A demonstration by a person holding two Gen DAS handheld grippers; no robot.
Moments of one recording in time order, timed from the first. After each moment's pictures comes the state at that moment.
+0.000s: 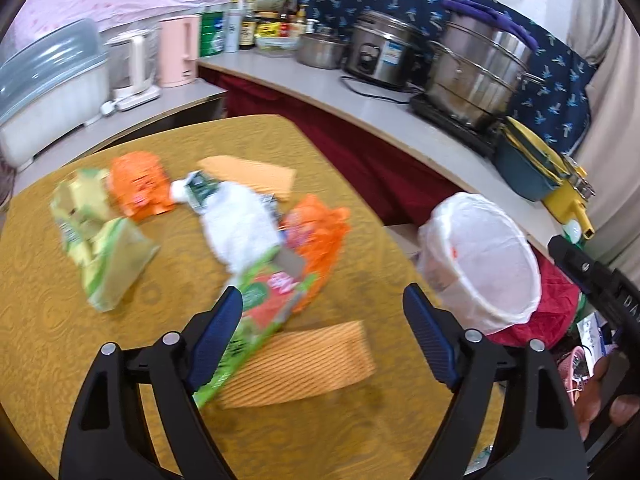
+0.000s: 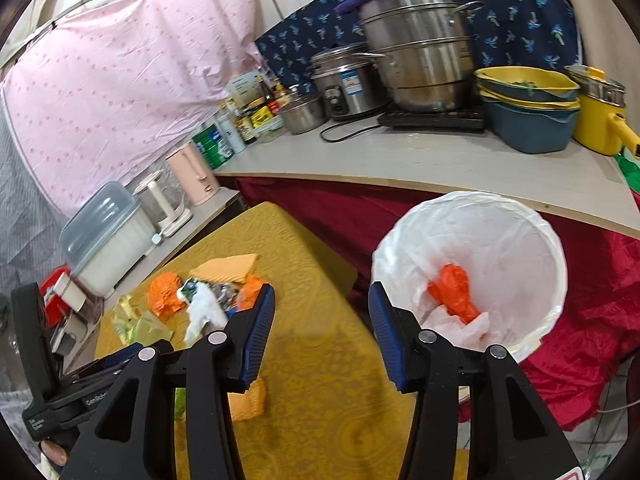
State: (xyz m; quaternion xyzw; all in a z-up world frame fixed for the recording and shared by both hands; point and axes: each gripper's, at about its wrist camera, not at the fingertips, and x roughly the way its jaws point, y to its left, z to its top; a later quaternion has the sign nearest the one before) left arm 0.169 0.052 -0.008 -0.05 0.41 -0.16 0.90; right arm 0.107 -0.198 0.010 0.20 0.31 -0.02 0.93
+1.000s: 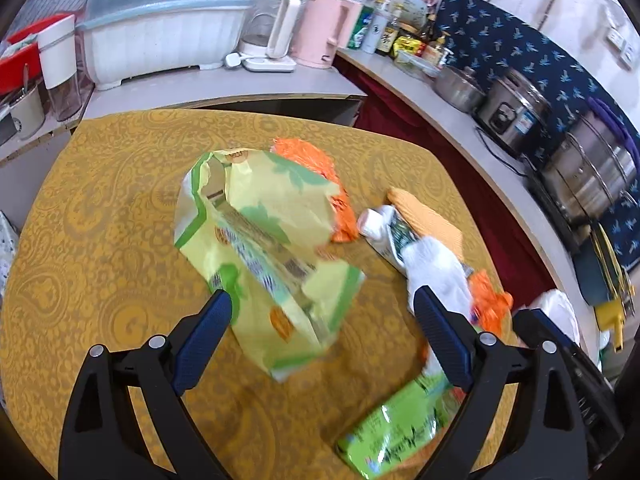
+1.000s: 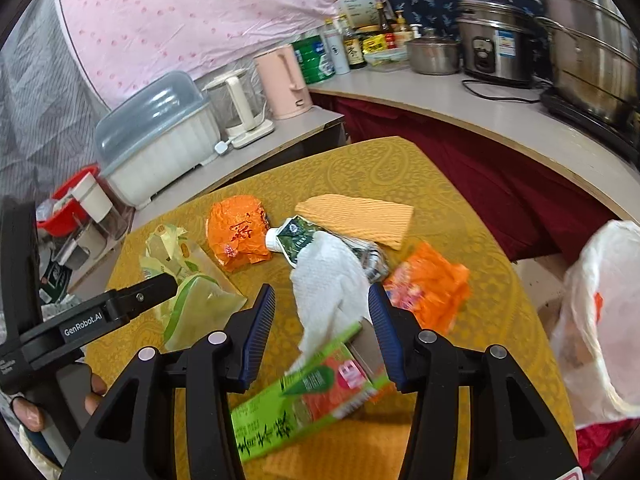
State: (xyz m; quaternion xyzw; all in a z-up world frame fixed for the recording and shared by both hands) left arm 0.244 0.215 -0.040 -0.17 0.43 -0.02 0.89; right arm 0.237 -0.007 -0.029 0.09 0.39 0.12 0.91
